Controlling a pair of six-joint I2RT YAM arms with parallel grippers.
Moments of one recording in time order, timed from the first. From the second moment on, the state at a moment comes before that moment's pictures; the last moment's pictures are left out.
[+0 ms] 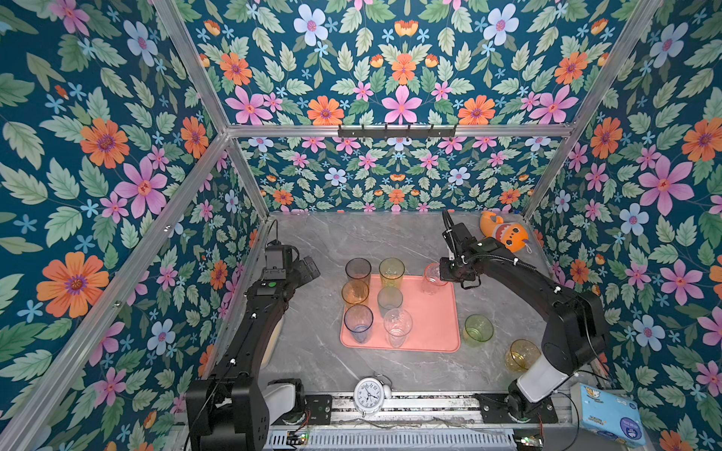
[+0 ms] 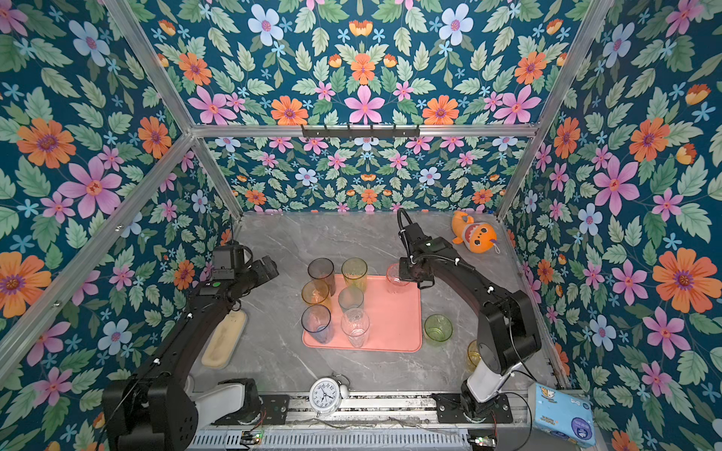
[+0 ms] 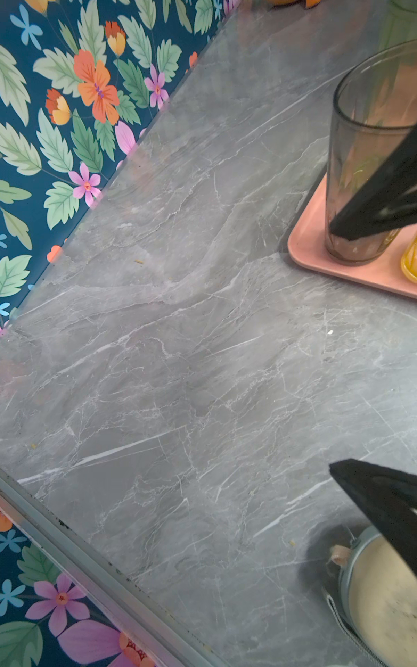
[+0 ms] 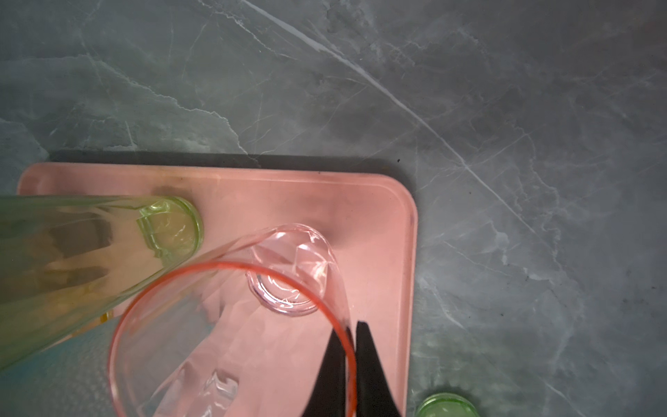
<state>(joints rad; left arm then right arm) -0.03 1.18 0.88 -0.46 -0.02 -0.46 0.43 1.68 1.37 -0.88 0.04 0.48</state>
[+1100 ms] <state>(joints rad) -0.03 1.18 0.88 -0.46 -0.02 -0.46 0.49 1.81 1.43 -0.91 0.14 0.47</state>
